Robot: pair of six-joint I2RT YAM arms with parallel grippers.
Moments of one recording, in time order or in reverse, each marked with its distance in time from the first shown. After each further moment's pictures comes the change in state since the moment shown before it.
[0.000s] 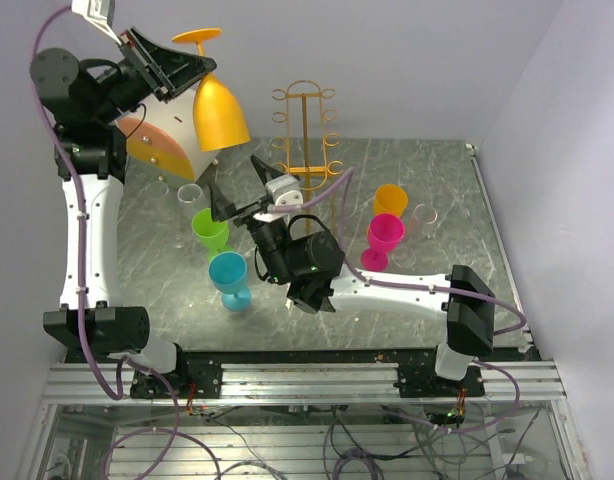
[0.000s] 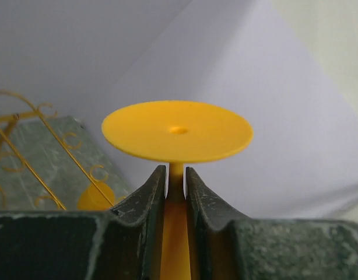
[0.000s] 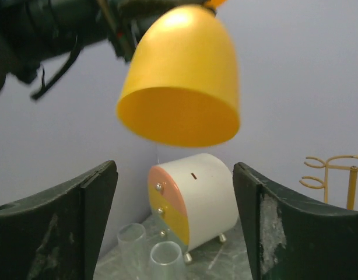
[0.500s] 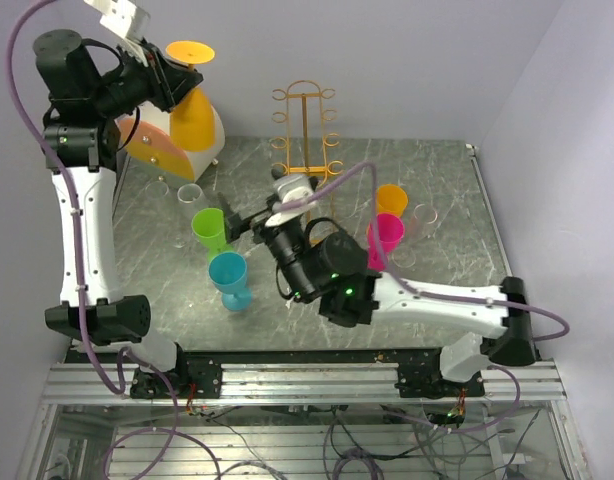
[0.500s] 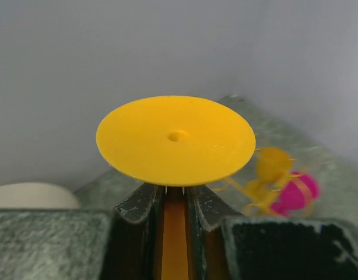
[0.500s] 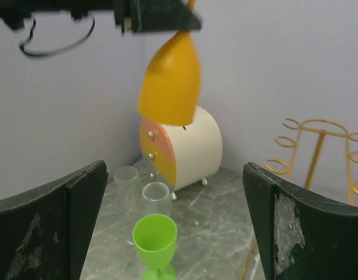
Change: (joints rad) left arm -0.001 0.083 0.341 -0.592 -0.068 1.084; right arm 0.114 -0.176 -0.037 -0.364 0.140 -0.022
